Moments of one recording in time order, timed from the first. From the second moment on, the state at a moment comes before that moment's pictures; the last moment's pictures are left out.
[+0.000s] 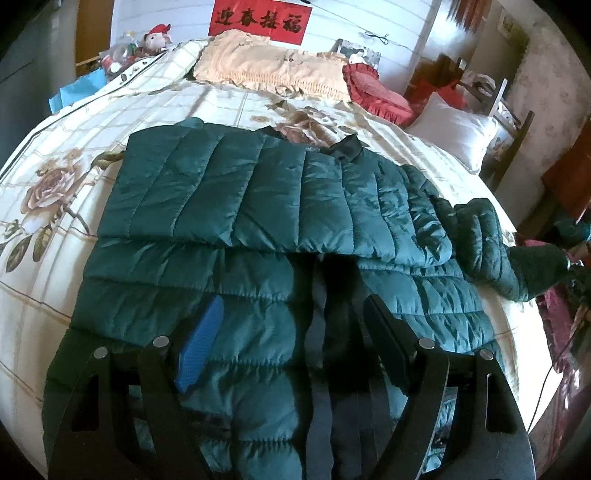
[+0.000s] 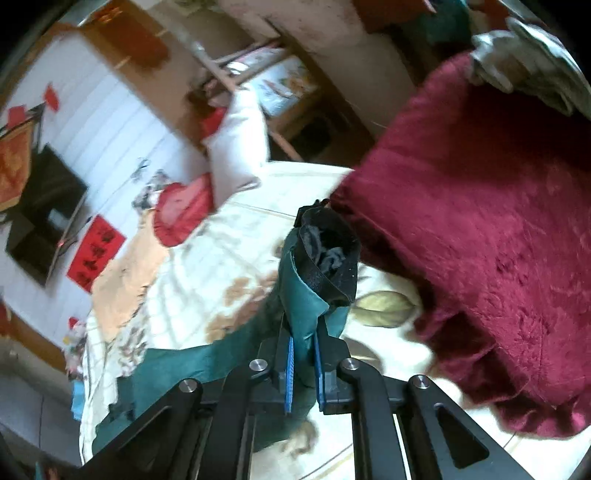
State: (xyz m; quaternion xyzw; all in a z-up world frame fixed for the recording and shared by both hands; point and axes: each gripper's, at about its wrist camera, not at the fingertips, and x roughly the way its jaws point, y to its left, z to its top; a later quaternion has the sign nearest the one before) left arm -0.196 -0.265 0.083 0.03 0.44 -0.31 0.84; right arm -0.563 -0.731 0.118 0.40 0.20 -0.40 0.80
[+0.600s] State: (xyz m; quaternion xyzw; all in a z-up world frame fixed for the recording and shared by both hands) left arm -0.185 -0.228 0.100 0.01 0.42 -0.29 0.86; right arm -0.426 -0.629 0.192 0.32 0.24 -0.25 0.88
